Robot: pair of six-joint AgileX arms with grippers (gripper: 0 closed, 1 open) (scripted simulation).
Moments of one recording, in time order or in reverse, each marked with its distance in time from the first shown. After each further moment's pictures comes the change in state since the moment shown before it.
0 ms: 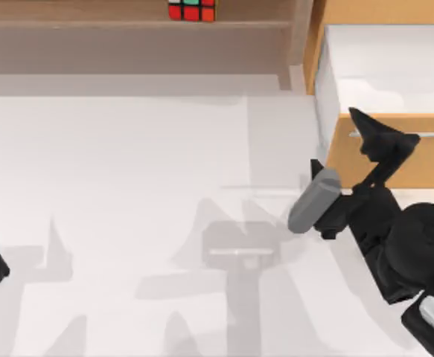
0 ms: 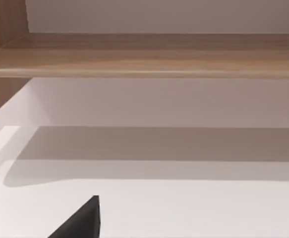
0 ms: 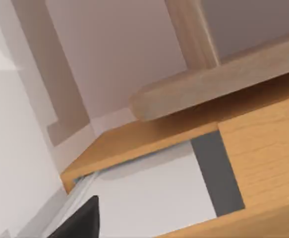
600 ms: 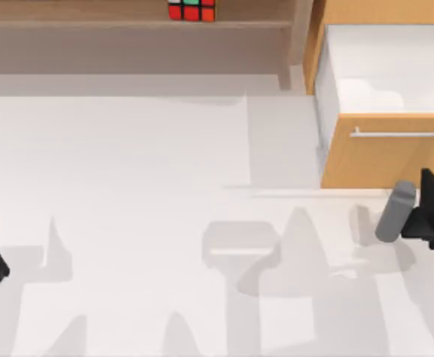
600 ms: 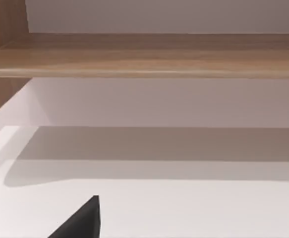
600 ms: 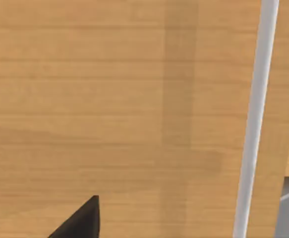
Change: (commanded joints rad) left arm 0.000 0.000 0.000 0.000 0.000 0.000; right arm -0.249 -0.096 -0.213 0.074 0.015 -0.337
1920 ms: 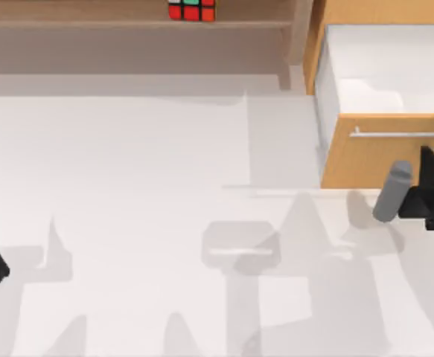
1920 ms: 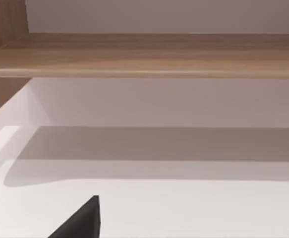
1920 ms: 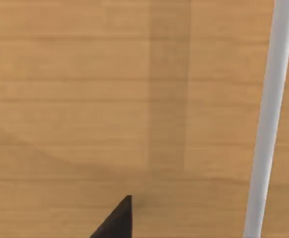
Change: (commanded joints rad) left arm 0.000 0.000 0.000 0.000 0.000 0.000; right arm -0.038 0.016 0.094 -0.077 -0.038 0.000
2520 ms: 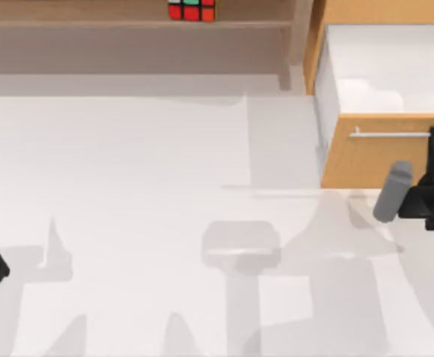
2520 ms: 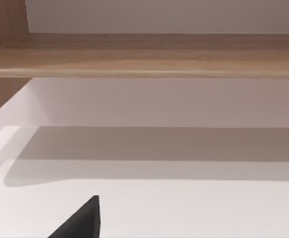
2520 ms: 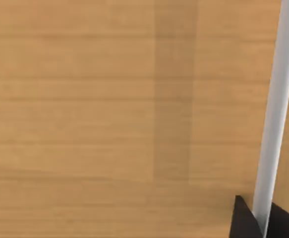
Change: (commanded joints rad) left arm 0.000 0.000 0.000 0.000 0.000 0.000; right arm 0.000 0.000 0.000 0.000 0.000 0.000
